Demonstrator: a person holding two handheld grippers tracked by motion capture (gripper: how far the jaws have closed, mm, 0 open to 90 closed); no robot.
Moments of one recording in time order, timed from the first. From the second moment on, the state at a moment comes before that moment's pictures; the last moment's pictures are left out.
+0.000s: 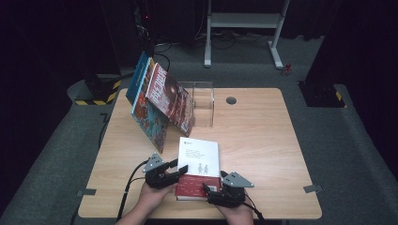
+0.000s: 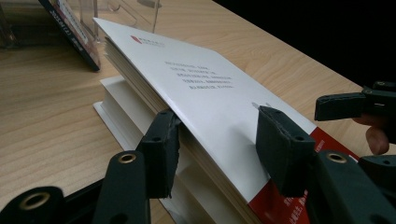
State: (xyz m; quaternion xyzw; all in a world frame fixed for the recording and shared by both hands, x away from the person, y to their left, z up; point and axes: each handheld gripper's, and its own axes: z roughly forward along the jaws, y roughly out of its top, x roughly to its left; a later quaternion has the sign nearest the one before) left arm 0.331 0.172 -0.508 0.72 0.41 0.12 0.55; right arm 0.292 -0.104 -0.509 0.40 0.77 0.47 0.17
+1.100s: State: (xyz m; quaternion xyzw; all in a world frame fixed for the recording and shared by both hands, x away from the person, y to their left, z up) left arm 0.317 0.163 -0.490 0.73 0.37 0.19 0.54; right arm 0.291 -0.109 -0.507 0.41 0.76 0.47 0.18
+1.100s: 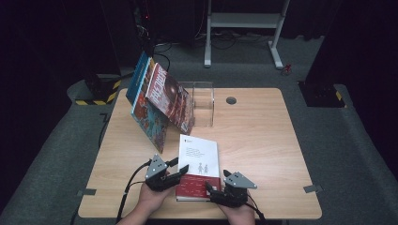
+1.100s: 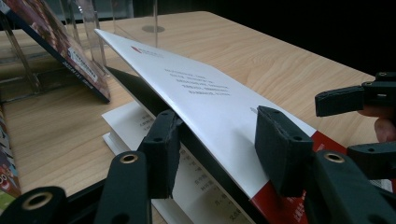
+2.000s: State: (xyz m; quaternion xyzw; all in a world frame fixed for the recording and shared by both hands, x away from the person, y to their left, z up) left arm 0.296 0.155 -0.478 0.74 0.31 0.27 0.54; right arm 0.293 -0.115 -0.504 0.42 0.74 0.48 0.19
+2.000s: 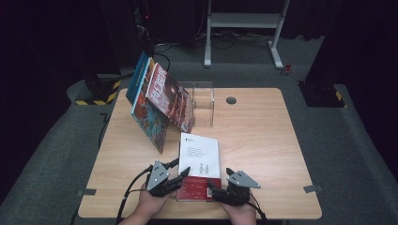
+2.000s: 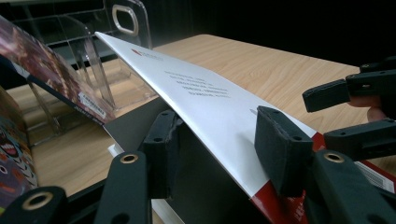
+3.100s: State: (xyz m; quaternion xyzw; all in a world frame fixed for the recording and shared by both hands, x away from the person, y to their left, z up) left arm 0.312 0.167 -0.498 0.73 0.36 0.20 0.55; right arm 0.304 -0.107 -0.511 0.42 0.76 0.48 0.13
